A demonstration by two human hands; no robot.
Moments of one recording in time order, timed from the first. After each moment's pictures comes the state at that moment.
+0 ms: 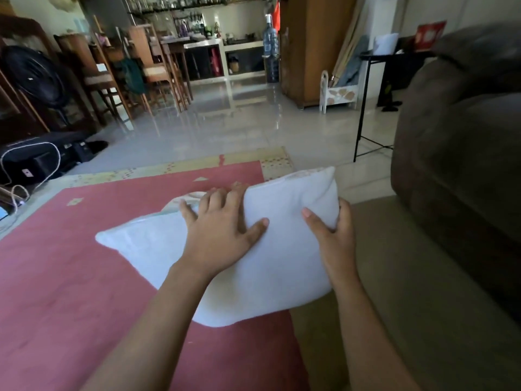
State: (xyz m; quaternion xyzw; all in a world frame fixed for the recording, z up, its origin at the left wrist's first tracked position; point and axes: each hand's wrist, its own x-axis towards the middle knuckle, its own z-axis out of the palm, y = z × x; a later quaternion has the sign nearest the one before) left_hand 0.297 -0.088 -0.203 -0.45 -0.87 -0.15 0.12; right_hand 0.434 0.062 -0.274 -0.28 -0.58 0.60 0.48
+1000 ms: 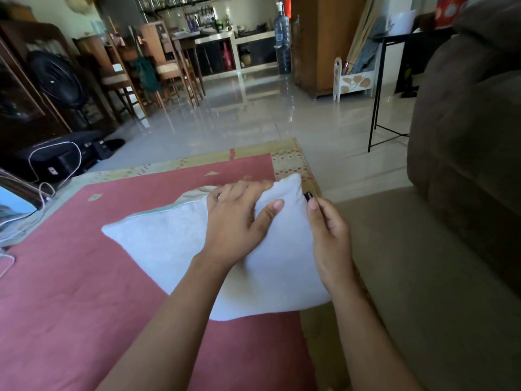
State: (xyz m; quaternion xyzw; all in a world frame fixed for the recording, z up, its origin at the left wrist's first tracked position) left_hand 0.306 -0.065 -0.219 -0.50 -0.79 -0.29 0.19; right_hand 0.428 0.043 -0.277 -0.20 -0.60 0.61 0.48
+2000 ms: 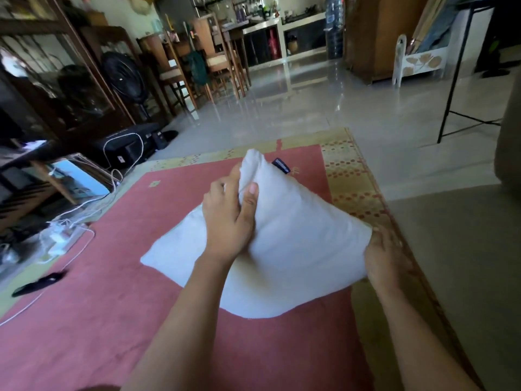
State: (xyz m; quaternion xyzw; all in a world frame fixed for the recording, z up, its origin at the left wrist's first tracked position) left_hand 0.238 -0.137 -0.226 -0.36 -0.83 -0.38 0.20; right_hand 0.387 0.064 -0.355 -0.47 -0.64 0.51 0.34
